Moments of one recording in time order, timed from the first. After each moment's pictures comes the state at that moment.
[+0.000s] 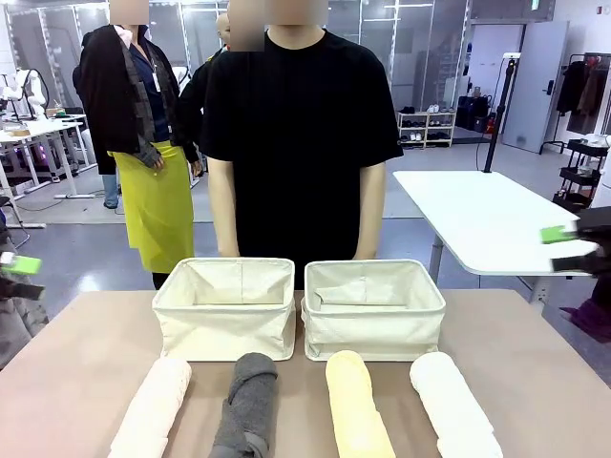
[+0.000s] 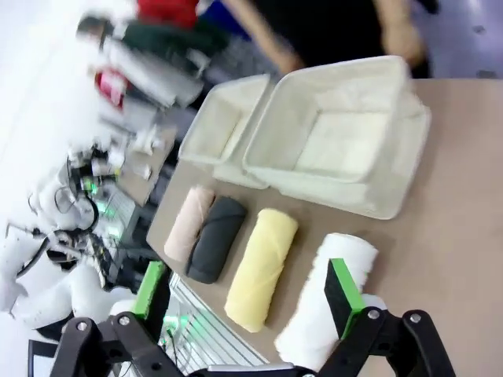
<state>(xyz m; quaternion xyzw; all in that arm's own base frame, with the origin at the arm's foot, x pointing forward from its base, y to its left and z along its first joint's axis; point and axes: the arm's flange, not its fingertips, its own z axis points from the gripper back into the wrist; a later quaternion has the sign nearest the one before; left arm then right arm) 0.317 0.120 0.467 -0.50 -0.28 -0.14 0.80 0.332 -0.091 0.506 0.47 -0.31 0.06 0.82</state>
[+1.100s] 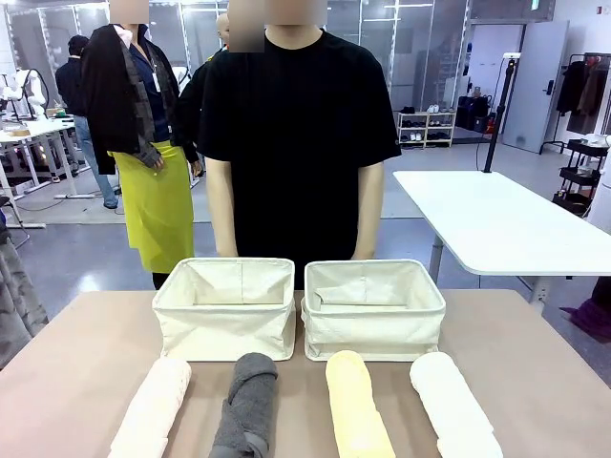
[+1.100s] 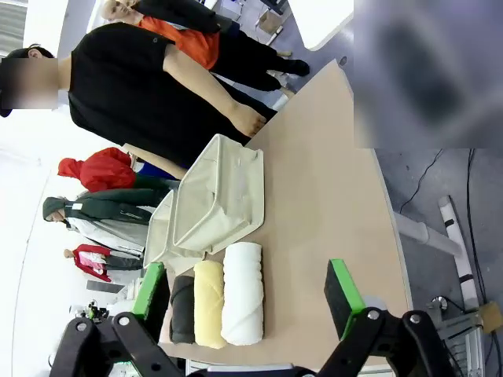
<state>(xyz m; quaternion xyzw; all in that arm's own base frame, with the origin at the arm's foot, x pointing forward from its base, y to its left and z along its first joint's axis) 0.246 0.249 0.427 -0.49 -0.37 0.08 0.78 0.173 -0.295 0.455 0.44 -0.40 -0.22 0.78</state>
